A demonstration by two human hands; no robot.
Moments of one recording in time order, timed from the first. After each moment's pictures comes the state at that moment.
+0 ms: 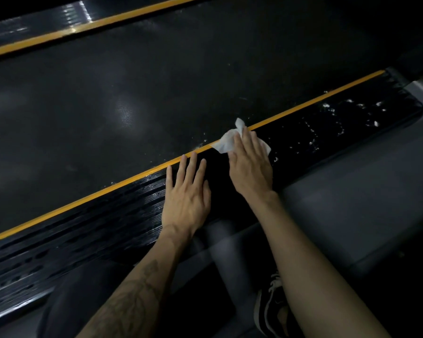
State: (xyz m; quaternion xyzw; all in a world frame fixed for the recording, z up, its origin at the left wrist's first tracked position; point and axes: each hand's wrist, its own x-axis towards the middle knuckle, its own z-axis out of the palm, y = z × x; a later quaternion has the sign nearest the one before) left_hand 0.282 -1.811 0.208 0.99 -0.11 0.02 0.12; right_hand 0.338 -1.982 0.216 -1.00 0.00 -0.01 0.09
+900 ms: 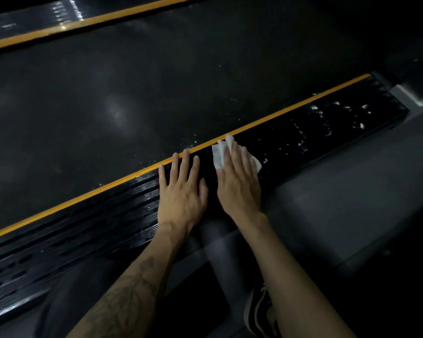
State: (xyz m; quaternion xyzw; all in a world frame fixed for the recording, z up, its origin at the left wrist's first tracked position) left_hand 0.290 -1.826 0.211 0.99 -0.08 0.01 0.12; right_hand 0.300 -1.975 0.212 -0.99 0.00 -0.01 0.12
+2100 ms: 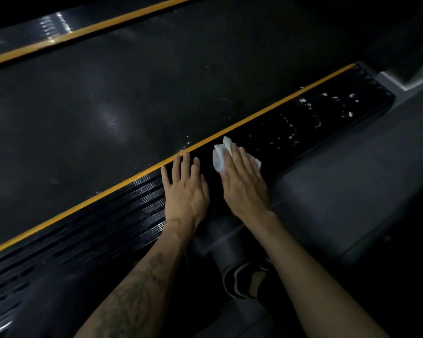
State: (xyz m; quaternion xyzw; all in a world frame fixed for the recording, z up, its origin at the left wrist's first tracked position) left_hand 0.294 -1.845 0.209 0.99 -0.08 0.00 0.12; right_hand 0.286 -1.997 0.207 -0.99 -0.02 -0.04 0.09
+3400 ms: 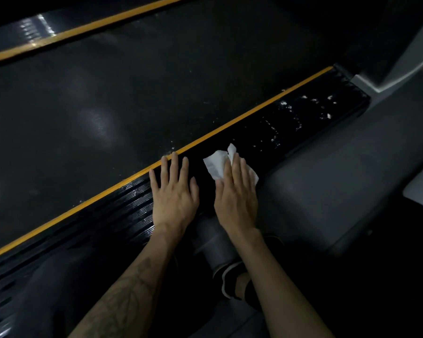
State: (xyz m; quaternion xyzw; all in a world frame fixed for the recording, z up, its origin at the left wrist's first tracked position) left_hand 0.296 -1.854 0.213 0.99 -0.09 -0.01 0.12; right_hand 0.264 -1.997 0.200 -0.99 0.10 -0.07 0.12
